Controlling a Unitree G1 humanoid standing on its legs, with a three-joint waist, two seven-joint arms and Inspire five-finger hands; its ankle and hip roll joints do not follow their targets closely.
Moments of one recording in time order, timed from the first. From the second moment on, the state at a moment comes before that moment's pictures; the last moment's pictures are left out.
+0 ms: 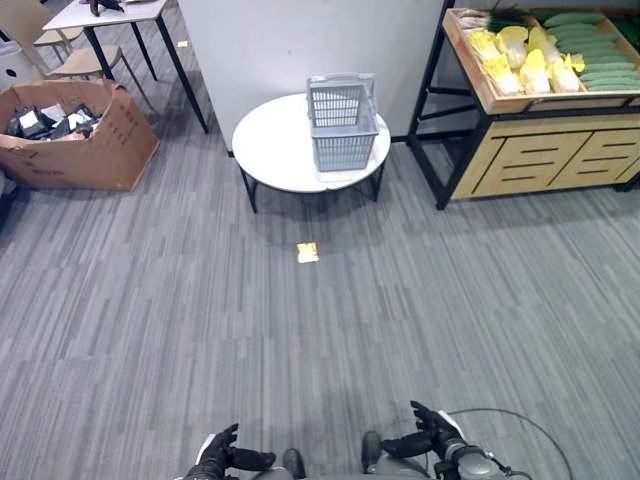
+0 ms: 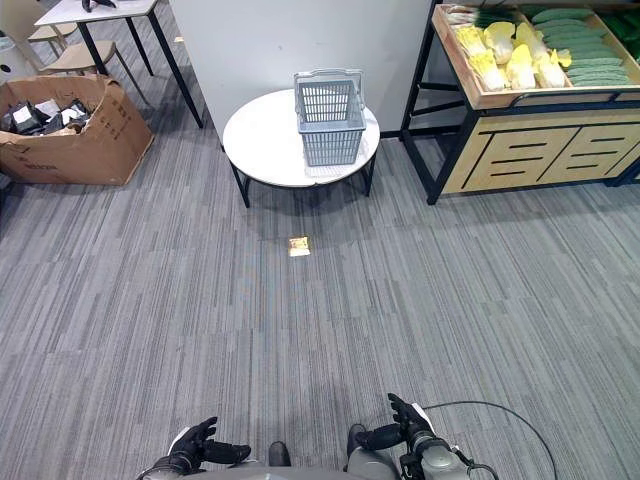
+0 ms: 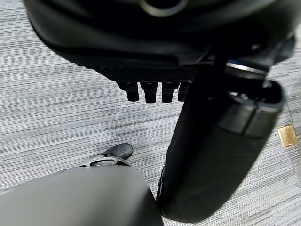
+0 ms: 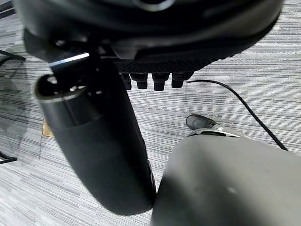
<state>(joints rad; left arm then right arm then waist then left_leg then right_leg) -0.01 0.21 -0.20 1.29 -0.17 -0.16 0.05 -0.02 -0.25 0.28 1.20 0.13 -0.17 0.05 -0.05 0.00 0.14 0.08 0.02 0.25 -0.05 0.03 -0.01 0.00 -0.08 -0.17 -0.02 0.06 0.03</state>
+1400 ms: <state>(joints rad) 0.00 0.21 -0.21 1.29 -0.12 -0.14 0.03 0.00 -0.30 0.24 1.24 0.13 -0.15 0.08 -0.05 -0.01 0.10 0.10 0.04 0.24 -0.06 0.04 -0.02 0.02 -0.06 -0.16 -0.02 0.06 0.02</state>
